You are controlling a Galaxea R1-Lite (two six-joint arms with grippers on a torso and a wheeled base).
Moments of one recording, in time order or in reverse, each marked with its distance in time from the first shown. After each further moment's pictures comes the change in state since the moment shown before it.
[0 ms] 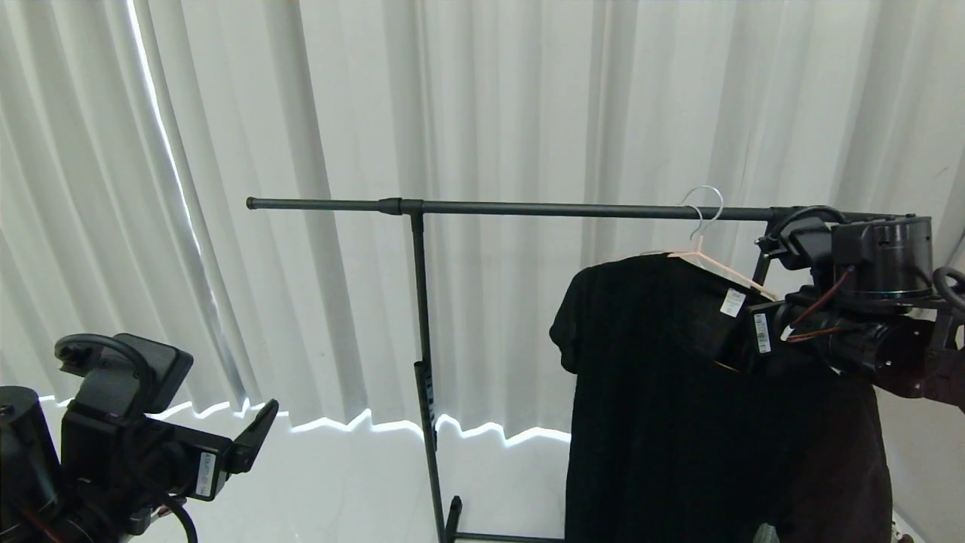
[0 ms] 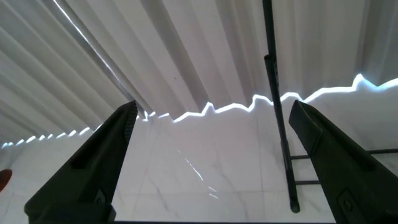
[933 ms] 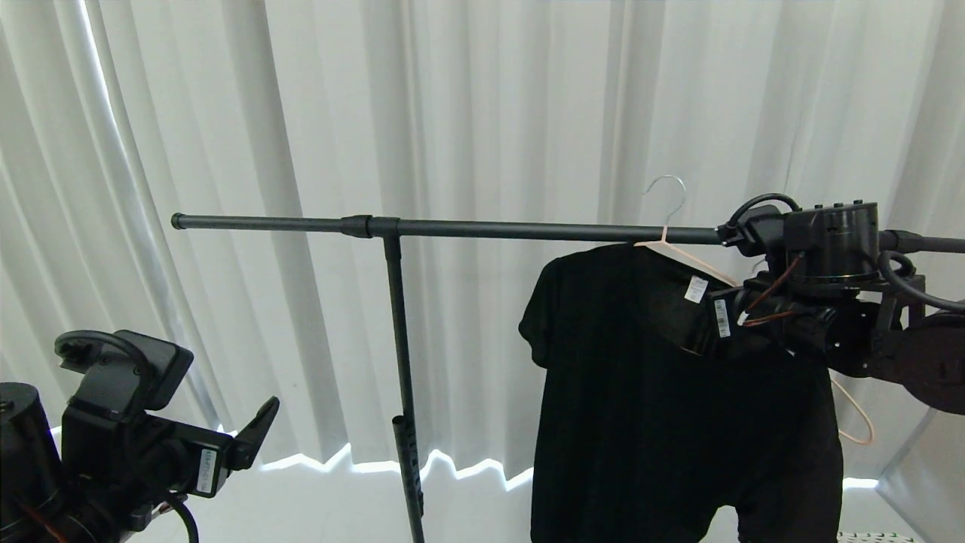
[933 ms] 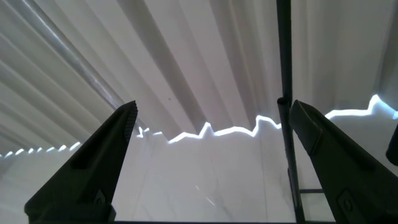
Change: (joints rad) left arm 0.000 0.004 -0.009 0.000 -0.003 -0.001; right arm 0.060 0.083 -0.106 -0.001 -0.007 0.001
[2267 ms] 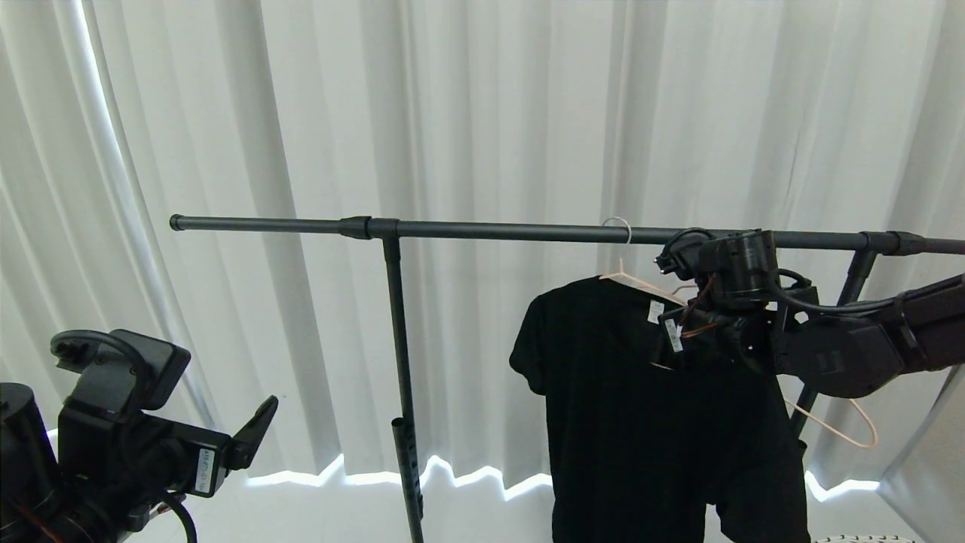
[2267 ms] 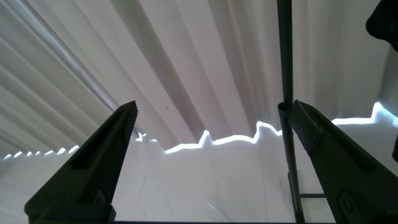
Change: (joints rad) left arm 0.002 -0.007 0.001 0.000 0.000 0.001; right arm 0.025 0.207 -0.111 0.003 -0.004 -0.055
